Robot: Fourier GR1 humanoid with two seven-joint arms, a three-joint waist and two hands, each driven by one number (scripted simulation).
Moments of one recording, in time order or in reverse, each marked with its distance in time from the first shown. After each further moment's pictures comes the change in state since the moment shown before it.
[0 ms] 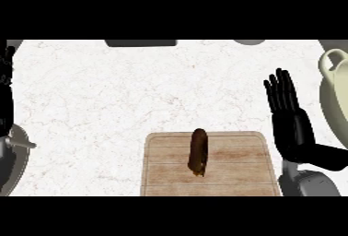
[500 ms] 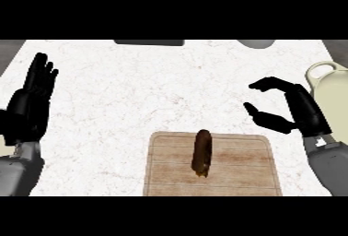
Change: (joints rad) left arm 0.031 -0.105 -0.053 0.073 0.102 -0.054 0.103; right arm -0.200 -0.338 0.145 0.136 0.441 0.038 0.242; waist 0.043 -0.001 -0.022
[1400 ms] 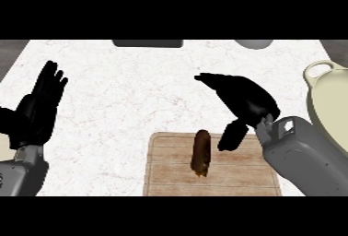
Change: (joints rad) left arm 0.025 -0.044 0.016 -0.011 0.047 -0.045 0.096; right arm -0.349 0.090 0.250 -0.106 0.091 0.531 0.596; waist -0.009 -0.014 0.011
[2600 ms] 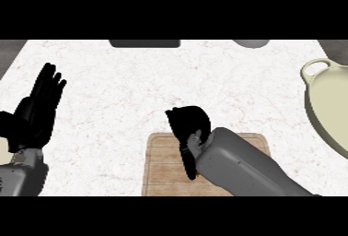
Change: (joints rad) left arm 0.021 -0.027 0.025 -0.023 -0.031 -0.013 0.011; right arm -0.079 0.314 0.175 0.261 -0.024 0.236 0.347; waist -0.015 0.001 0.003
